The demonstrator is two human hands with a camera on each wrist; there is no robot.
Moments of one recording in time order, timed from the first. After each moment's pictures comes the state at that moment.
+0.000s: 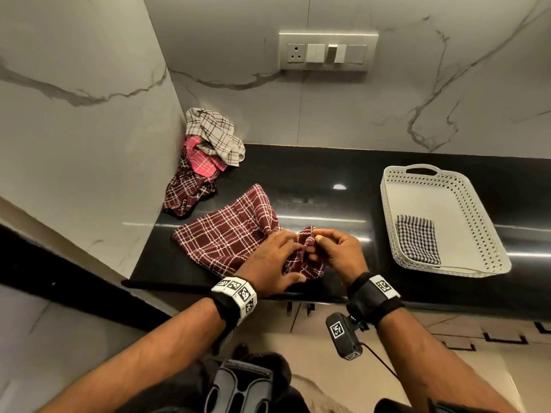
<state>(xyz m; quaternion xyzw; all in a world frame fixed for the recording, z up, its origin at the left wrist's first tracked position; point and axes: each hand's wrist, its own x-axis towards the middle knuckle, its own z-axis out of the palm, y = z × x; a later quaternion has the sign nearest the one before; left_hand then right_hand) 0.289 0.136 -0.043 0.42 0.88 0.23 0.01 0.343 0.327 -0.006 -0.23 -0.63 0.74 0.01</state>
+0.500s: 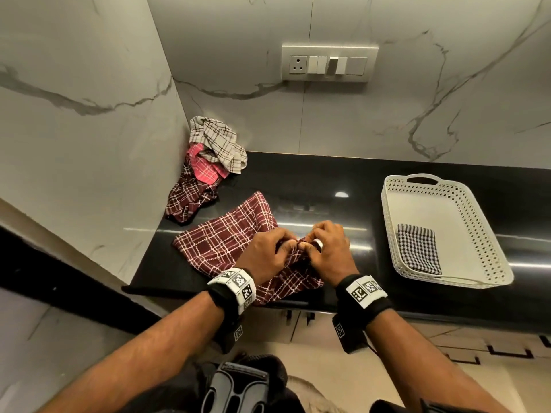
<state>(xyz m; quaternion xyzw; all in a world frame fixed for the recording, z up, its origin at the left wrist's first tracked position) 0.272 0.145 -0.011 0.32 0.85 0.42 -0.01 0.317 0.328 -0.020 -0.03 -0.93 0.34 0.13</state>
